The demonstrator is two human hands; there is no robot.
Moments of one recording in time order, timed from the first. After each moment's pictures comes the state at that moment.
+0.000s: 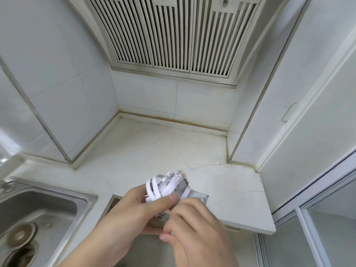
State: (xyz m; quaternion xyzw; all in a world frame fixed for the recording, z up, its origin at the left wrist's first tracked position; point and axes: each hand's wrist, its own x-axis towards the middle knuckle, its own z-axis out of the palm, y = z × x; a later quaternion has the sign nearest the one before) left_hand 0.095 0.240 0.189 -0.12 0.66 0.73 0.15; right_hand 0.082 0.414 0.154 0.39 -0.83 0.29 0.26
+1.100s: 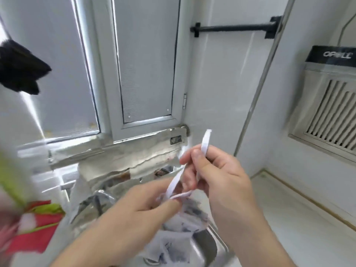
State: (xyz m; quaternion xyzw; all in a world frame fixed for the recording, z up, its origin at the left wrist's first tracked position) left_hand 0.368 -0.097 0.310 -0.21 0.82 0.50 -0.21; right_hand 0.209 -0.026 0.323 0.42 -0.50 0.68 -0.35
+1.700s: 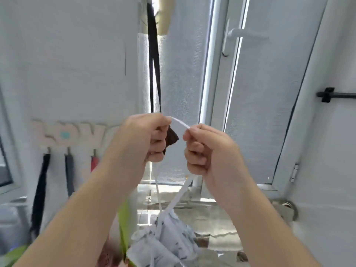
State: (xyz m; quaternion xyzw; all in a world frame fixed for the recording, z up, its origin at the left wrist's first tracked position) left_hand 0.474 -0.252 0.464 -0.35 0.55 0.46 -0.61; right_hand 0.310 -0.259 0.441 0.58 -0.27 0.56 -0.53
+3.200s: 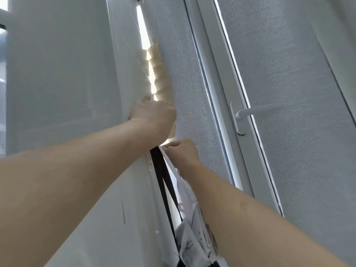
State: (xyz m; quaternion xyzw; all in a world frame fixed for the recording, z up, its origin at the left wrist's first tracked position) left_hand 0.459 -0.395 0.731 -0.62 0.58 -0.52 -0.09; right_hand 0.415 -0.521 0.644 0.63 -0.29 0.65 -0.32
